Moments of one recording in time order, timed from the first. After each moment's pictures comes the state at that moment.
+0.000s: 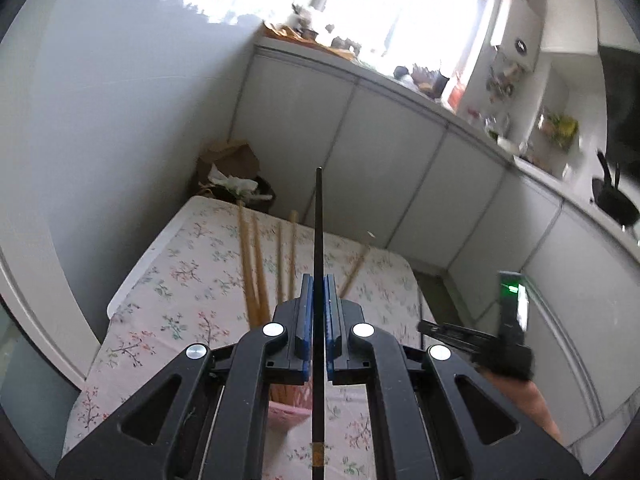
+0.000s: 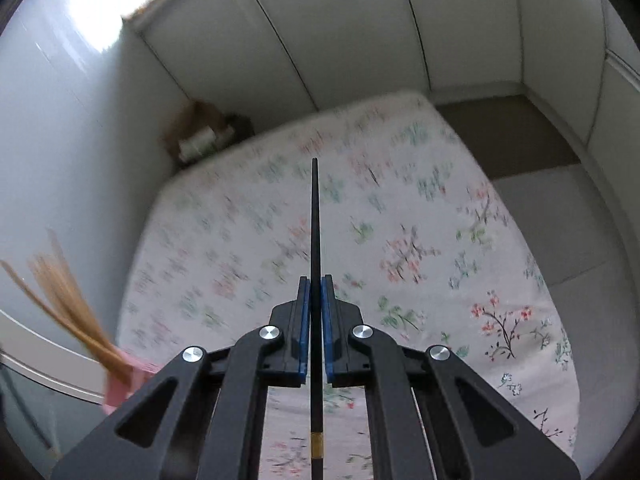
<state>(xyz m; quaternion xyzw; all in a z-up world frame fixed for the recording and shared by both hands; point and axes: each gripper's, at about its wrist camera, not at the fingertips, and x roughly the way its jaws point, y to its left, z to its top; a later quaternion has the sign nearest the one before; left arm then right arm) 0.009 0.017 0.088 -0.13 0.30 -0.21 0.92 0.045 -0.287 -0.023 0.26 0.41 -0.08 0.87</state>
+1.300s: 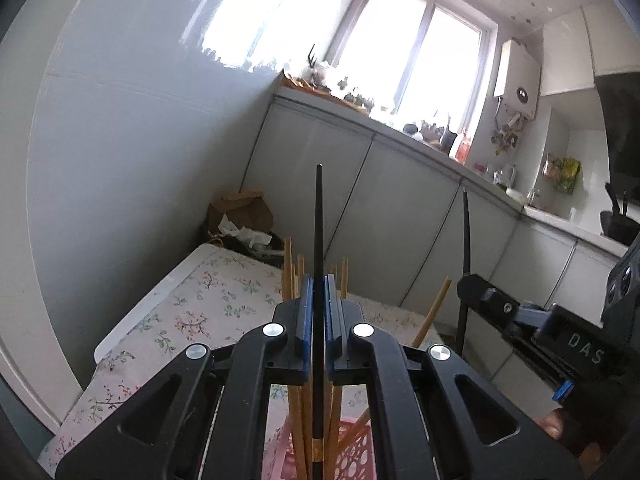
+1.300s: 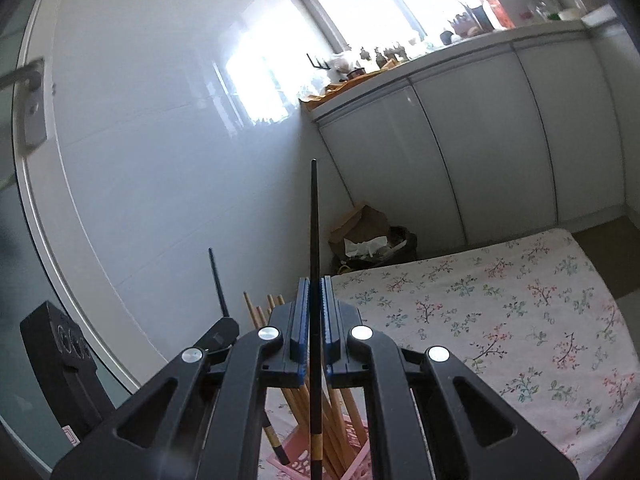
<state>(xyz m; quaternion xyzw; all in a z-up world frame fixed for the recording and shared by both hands) 0.037 0.034 0.043 -0.15 0.19 -0.19 0.95 0.029 -0.143 0.043 0.18 0.19 0.09 0.96</state>
